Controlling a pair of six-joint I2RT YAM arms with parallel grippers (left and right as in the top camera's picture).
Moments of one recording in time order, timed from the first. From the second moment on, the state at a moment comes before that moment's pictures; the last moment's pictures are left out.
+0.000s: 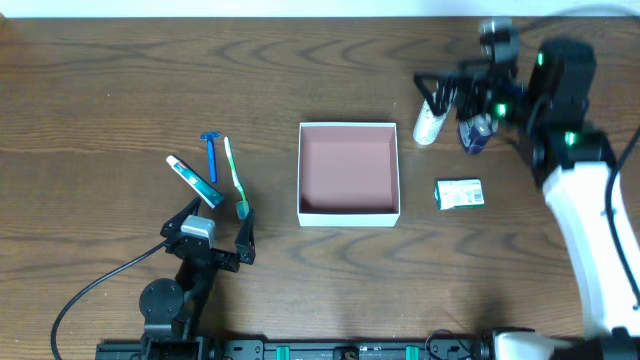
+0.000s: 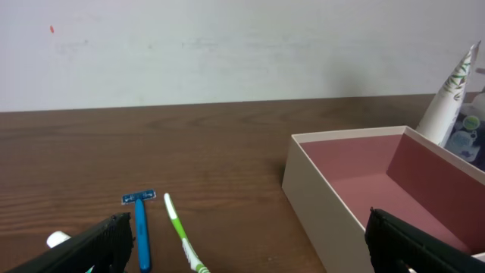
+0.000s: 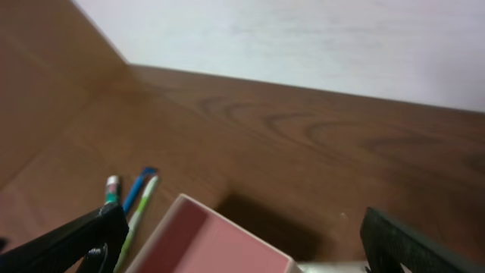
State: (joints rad) left arm -0.03 0.01 0.02 -0.10 0.26 -0.07; right arm 0.04 1.47 1.34 -0.38 -0.65 0.12
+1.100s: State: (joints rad) left arm -0.03 0.01 0.02 -0.10 0.26 -0.07; right arm 0.15 1.53 1.78 -0.94 0.04 0.56
